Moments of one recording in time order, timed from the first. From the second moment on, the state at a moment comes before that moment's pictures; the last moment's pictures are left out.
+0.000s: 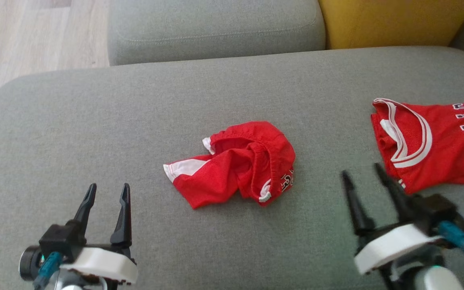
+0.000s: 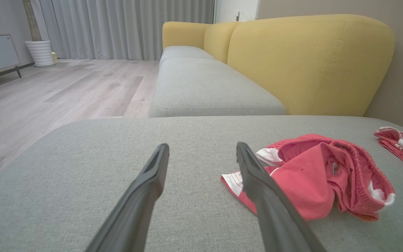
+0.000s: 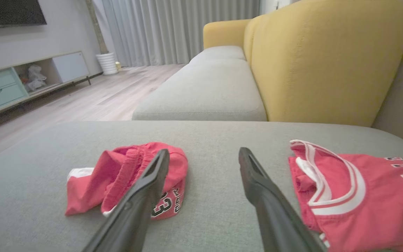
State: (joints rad) left arm 0.08 0.20 -0.22 0.08 -0.26 0.08 -0.24; right arm 0.10 -0.08 0.12 -0.11 0.15 0.12 0.10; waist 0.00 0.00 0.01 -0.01
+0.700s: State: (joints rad) left arm -0.05 0.17 -0.25 0.10 -0.26 0.07 -0.25; right arm -0.28 -0.31 0.71 0.20 0.15 0.12 0.26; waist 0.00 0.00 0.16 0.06
